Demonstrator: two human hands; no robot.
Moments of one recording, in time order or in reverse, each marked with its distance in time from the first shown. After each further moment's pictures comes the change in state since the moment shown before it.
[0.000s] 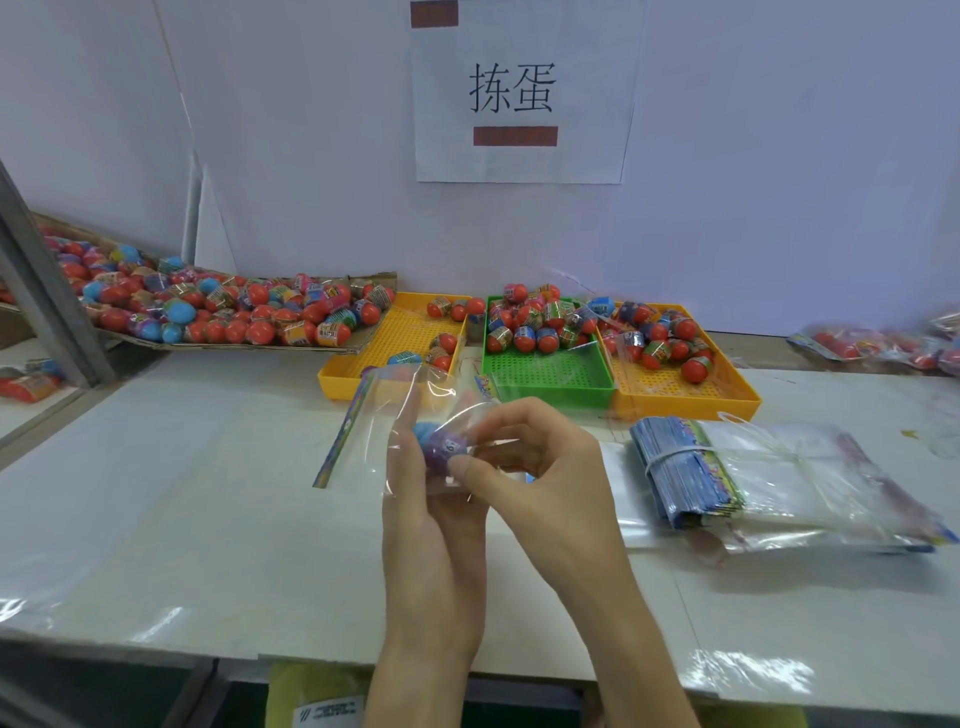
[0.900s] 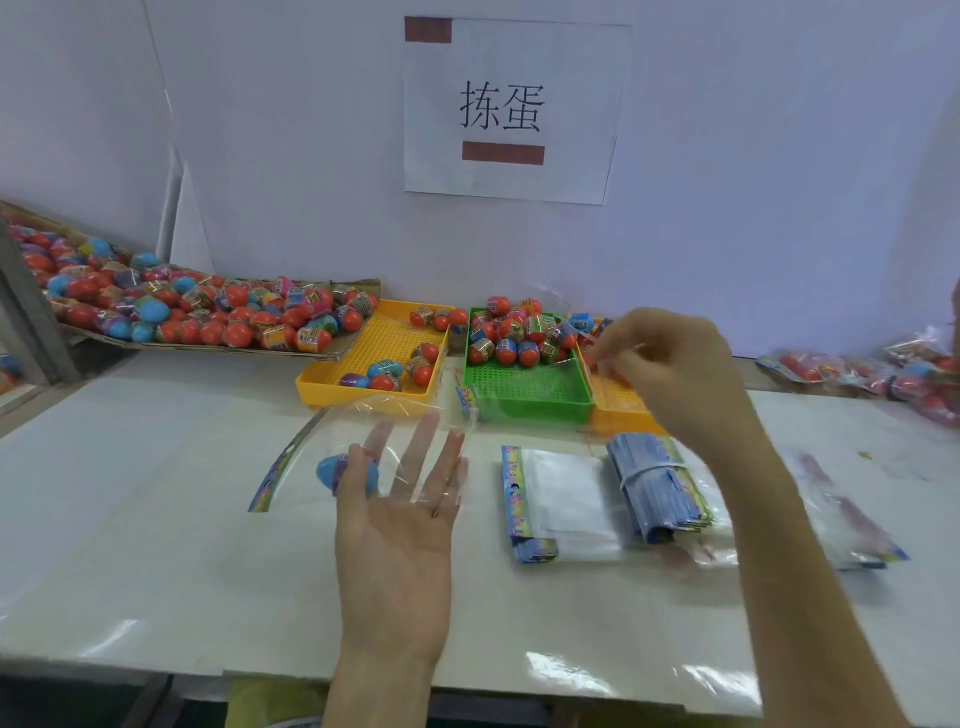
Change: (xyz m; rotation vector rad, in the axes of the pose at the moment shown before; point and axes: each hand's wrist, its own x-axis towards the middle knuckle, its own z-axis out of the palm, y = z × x) left_hand 0.008 0.003 -0.006 -0.290 0.096 -0.090; right_hand 0.084 -0.018 -0.111 -0.525 0.106 -0.152
